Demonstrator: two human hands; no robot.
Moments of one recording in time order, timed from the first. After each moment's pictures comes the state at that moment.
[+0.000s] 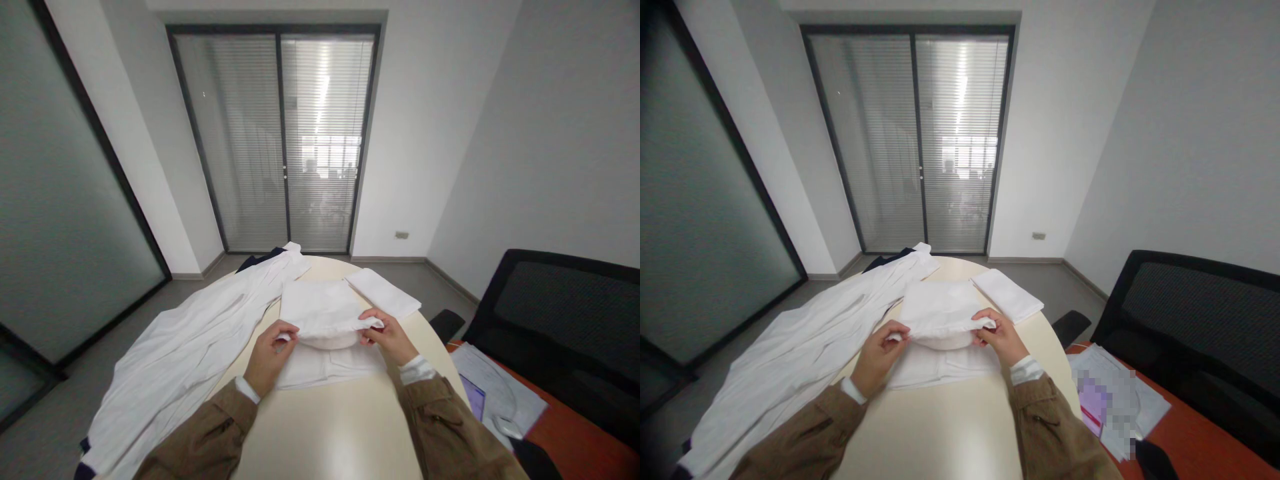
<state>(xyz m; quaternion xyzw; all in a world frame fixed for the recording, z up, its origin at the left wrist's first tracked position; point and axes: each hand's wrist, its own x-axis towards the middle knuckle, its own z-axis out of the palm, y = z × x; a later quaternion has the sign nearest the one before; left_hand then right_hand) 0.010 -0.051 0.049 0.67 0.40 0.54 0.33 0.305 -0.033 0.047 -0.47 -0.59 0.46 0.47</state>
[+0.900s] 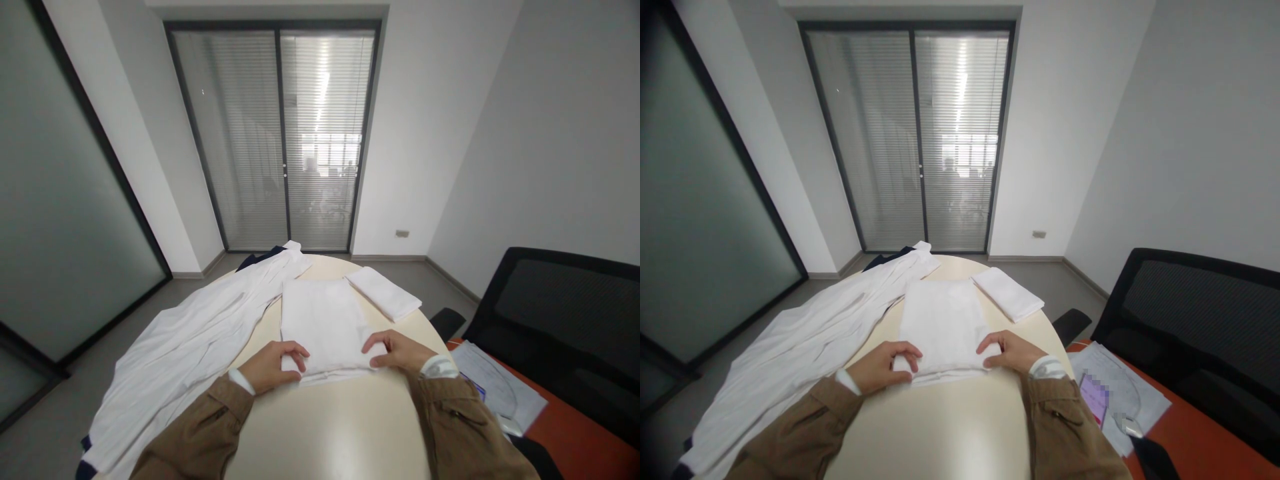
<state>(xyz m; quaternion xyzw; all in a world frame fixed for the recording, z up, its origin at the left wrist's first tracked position) -0.012 -0.047 0.047 0.80 0.39 0.20 0.41 0.345 -0.038 0.040 -0.46 -0.71 0.49 0.20</state>
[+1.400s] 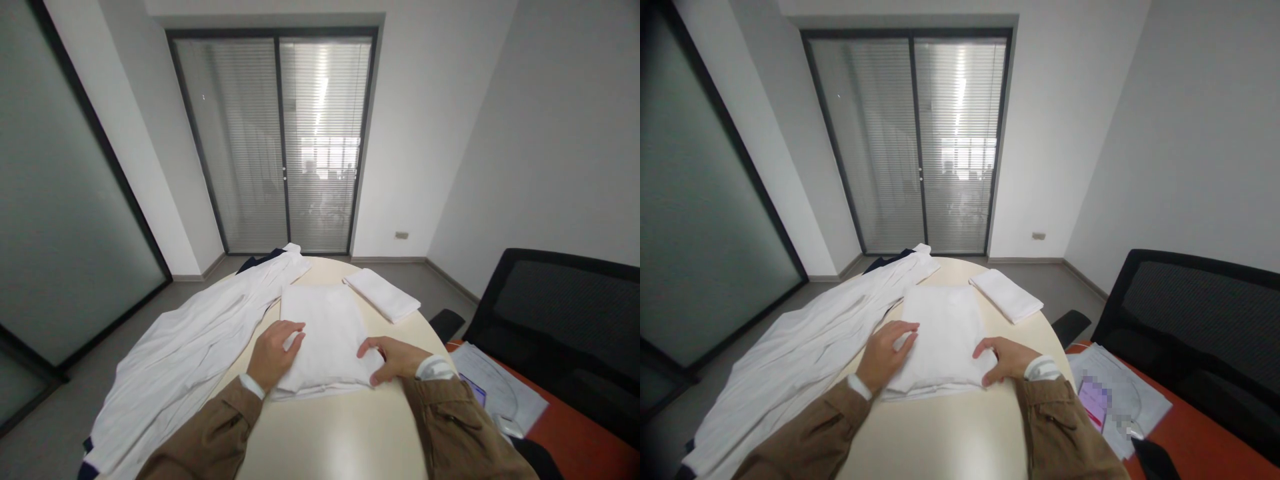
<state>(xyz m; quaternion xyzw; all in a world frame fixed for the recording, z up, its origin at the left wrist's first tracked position) 0.007 -0.045 0.046 0.81 0.45 0.38 0.06 0.337 -0.044 0.042 -0.51 -0.66 0.54 0.10</state>
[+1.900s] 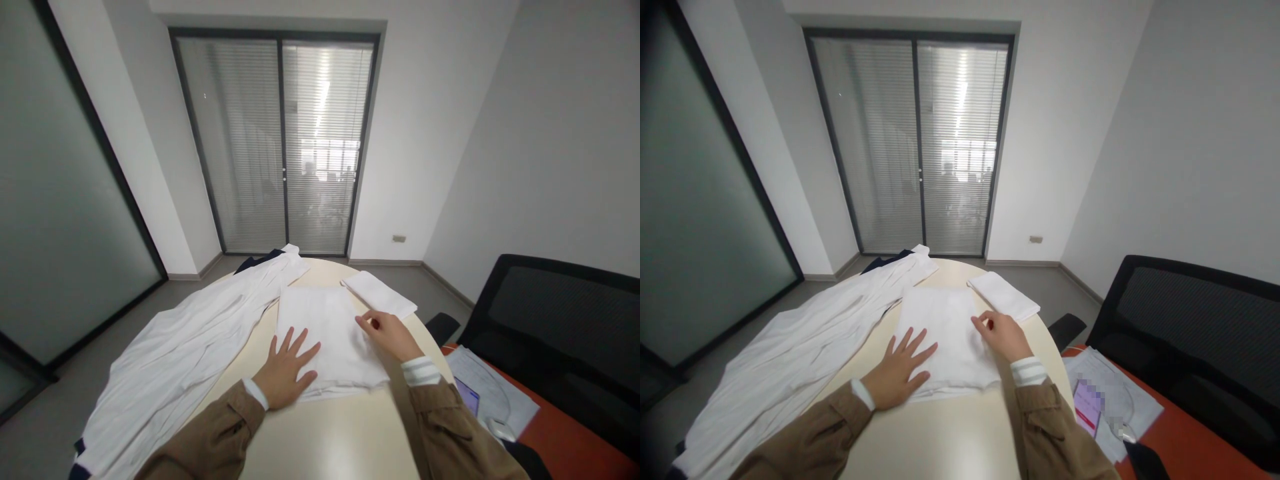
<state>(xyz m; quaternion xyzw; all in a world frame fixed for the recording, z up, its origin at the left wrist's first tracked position) 0.015 -0.059 0.030 0.88 0.45 0.06 0.13 0.304 -0.042 0.085 -0.66 -0.70 0.13 0.24</state>
